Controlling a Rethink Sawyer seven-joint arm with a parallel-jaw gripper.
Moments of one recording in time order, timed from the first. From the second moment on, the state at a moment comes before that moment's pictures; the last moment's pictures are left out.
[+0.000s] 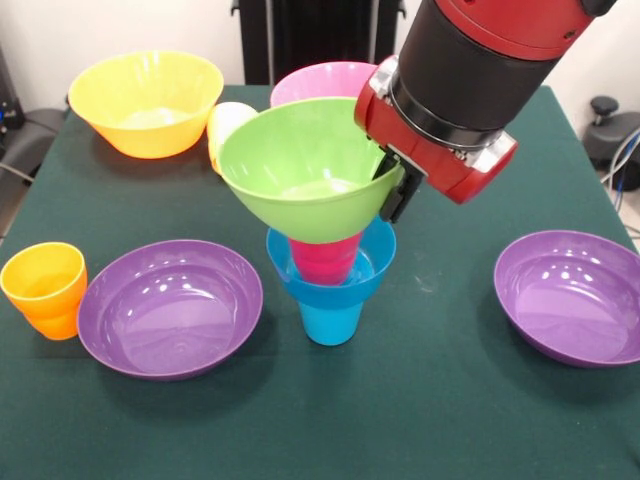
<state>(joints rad) 0.02 -0.12 -0.50 0.57 0.24 1.34 2.25</state>
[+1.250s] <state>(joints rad) 0.02 -0.16 -0.48 0.62 0.23 1.34 2.25</state>
